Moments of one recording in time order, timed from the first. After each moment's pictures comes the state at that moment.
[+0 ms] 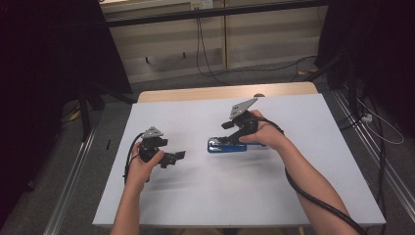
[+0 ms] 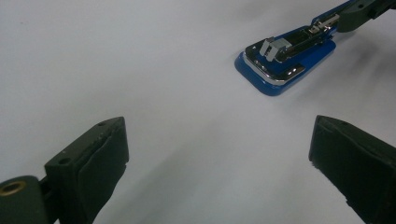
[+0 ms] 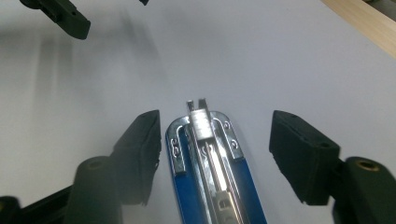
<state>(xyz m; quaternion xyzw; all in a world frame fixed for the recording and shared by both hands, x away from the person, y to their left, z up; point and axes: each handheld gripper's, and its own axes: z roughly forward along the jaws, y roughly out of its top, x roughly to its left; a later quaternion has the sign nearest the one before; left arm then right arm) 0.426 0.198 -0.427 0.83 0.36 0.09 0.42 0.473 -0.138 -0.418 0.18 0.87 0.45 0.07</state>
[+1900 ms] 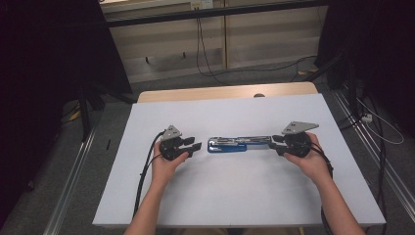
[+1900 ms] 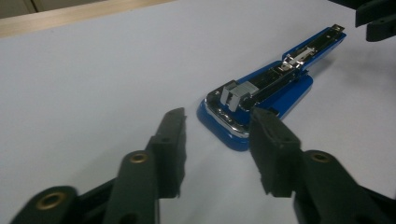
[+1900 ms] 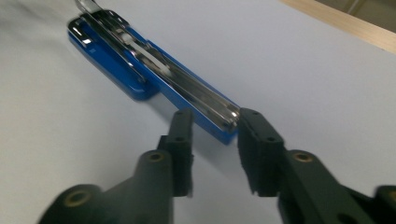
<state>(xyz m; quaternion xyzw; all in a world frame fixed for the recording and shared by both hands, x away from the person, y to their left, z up) 0.431 0.145 -0.444 0.81 0.32 0.11 0.49 0.377 -0.255 -0.432 0.39 0.81 0.39 0.22</state>
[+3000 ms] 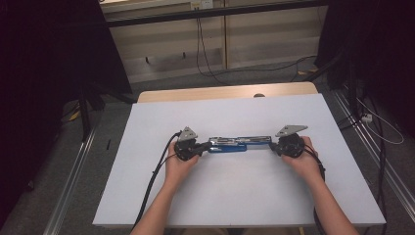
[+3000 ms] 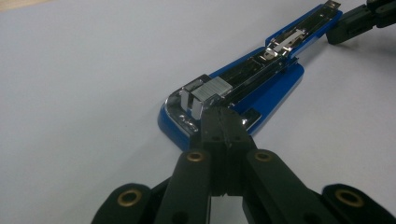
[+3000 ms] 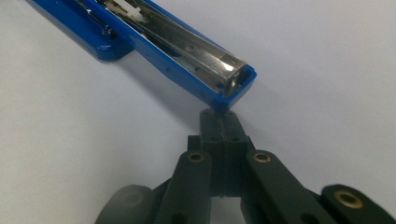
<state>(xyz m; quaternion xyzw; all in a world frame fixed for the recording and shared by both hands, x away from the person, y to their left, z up) 0.435 0.107 -0.460 0.83 0.29 0.10 0.47 0.390 -0.248 -0.460 0.42 0.82 0.33 0.20</state>
